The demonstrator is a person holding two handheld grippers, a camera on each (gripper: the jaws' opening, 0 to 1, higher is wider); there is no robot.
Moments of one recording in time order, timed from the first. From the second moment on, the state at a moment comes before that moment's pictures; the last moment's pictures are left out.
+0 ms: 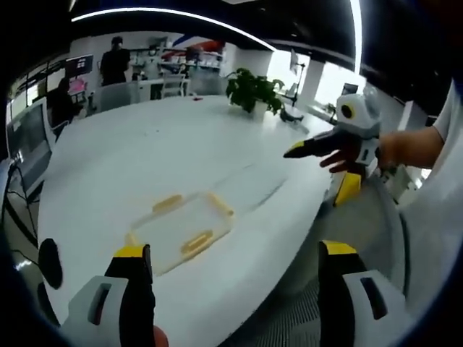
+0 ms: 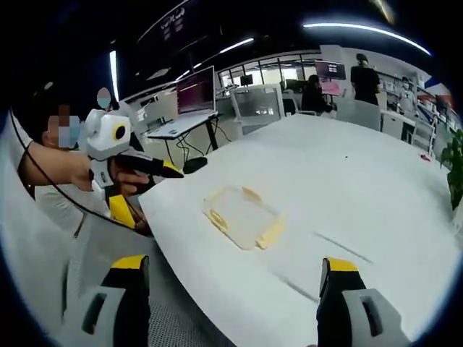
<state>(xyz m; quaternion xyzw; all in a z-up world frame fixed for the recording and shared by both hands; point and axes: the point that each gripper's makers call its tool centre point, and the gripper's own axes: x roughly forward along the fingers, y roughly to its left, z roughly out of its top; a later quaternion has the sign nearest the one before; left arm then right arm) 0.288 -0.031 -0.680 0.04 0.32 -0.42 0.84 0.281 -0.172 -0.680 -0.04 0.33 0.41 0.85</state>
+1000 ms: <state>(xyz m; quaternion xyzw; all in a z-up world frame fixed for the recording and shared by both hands) 0.316 -0.006 -0.695 0.12 0.32 -0.45 0.82 0.306 -0.146 -0.690 -0.09 0.33 0.45 0.83</state>
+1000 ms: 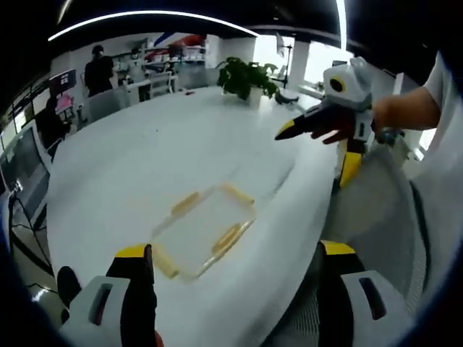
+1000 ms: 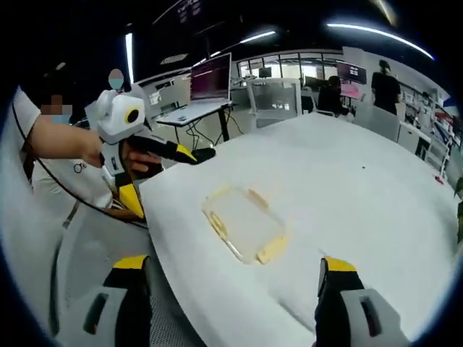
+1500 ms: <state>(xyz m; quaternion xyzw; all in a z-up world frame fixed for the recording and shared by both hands) 0.327 0.000 -0.704 0.19 0.33 -0.48 0.79 0.316 -0.143 -0.705 -0.15 0.34 0.47 0.80</state>
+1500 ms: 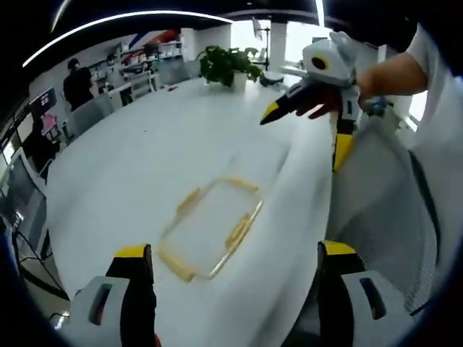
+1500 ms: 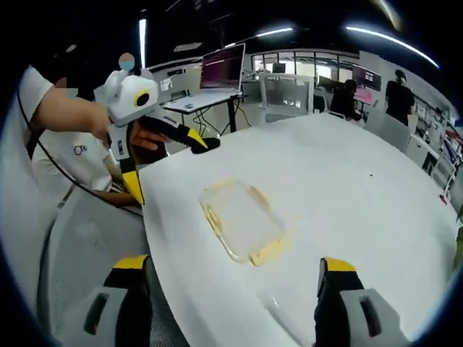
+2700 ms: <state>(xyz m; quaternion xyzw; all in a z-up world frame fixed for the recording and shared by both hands) 0.353 0.011 -0.742 0.30 0.35 -0.55 0.70 0.351 -0.134 -0.752 -0.32 0.33 0.53 0.71</state>
